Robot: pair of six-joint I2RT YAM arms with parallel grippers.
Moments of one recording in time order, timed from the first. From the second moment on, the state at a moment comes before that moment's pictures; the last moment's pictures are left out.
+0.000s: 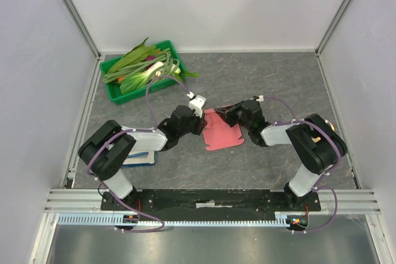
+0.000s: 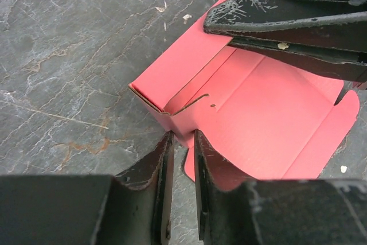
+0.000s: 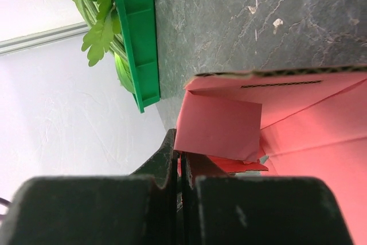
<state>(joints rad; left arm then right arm) -0.71 1.65 0.68 0.50 0.03 -0.17 0.53 1.70 0.62 0.66 -0.07 1.54</state>
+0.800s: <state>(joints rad) -0.83 1.81 0.73 0.63 -0.34 -0.17 0.52 1.67 0.51 0.81 -0.08 1.53</state>
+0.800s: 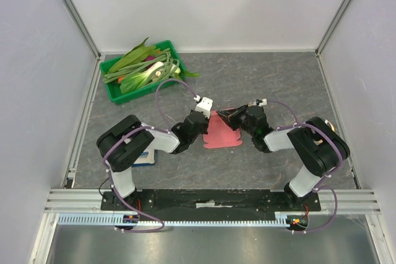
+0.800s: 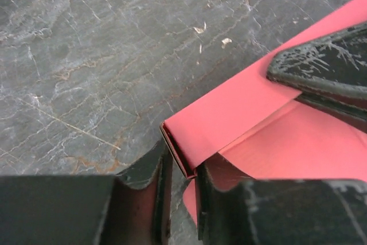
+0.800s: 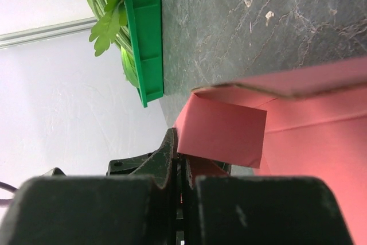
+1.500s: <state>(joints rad) -0.92 1.88 0.86 0.45 -0.68 -0.44 0.58 1.63 0.46 0.83 0.03 1.59</state>
